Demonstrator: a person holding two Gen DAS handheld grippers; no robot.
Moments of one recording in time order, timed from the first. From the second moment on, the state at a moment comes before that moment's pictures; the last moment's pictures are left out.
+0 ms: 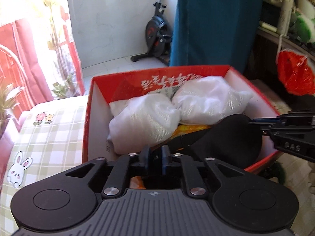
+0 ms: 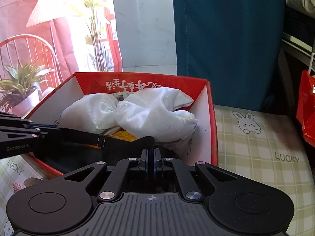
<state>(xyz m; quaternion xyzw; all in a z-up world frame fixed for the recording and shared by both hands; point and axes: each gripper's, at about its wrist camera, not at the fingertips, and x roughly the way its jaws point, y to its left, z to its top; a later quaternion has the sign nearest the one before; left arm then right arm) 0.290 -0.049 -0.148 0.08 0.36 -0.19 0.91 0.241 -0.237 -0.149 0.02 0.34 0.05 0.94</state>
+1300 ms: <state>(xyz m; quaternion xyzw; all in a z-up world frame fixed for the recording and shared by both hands) 0.182 -0.003 -0.158 0.03 0.31 -0.16 0.94 0.123 -0.241 -0.178 0.04 0.26 0.03 0.96</state>
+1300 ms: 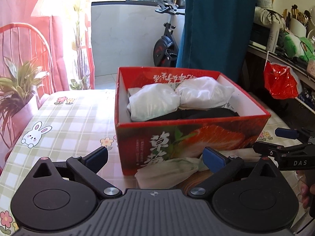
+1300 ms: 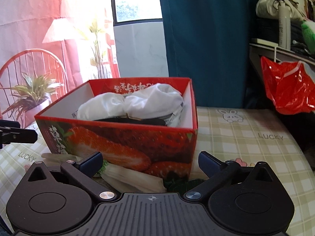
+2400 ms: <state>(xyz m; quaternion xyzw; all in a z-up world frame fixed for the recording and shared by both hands) 0.217 0.001 -0.225 -0.02 0.37 -0.20 0.91 0.137 -0.231 -0.217 0.03 0.31 0.05 0.95</state>
